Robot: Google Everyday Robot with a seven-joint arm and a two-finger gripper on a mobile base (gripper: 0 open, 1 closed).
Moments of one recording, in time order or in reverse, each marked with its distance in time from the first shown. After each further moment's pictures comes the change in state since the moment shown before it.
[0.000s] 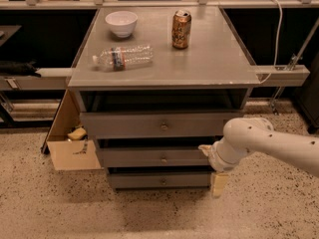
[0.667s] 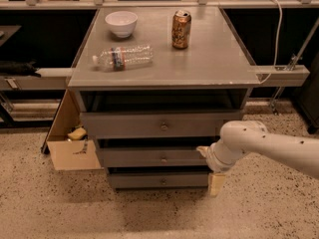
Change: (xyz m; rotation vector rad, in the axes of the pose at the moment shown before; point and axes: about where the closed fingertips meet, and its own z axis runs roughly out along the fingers) arm 0.010 -0.008 0.025 -0.001 -0.005 -0.001
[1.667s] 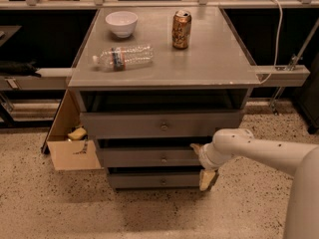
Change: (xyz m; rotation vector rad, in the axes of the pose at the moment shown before) arm 0.016 -0.050 0.070 0.116 -0.025 -0.041
